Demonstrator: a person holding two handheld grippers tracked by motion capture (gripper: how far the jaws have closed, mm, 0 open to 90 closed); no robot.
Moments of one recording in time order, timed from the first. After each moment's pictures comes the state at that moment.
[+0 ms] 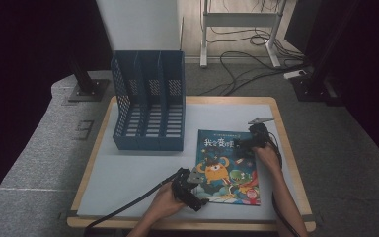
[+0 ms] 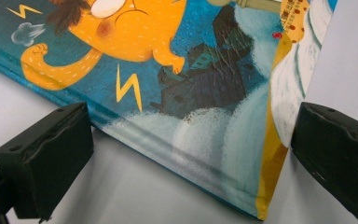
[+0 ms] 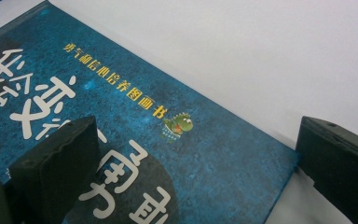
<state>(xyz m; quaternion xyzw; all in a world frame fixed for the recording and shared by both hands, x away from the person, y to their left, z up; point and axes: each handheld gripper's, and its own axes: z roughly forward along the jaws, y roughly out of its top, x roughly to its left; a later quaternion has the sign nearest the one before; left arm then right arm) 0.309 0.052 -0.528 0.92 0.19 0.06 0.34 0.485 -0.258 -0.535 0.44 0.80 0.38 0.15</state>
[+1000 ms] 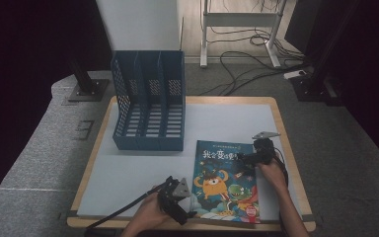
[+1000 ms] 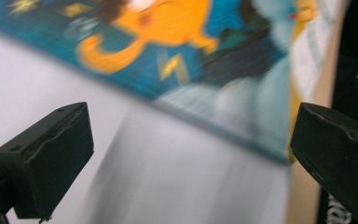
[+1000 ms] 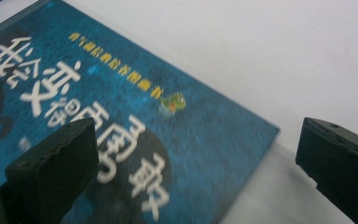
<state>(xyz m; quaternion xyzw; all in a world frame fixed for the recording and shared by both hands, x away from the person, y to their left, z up) 0.275 0.096 -0.513 0.93 0.16 0.06 0.33 0.418 -0.260 -0.530 0.45 0.80 0.38 0.16</state>
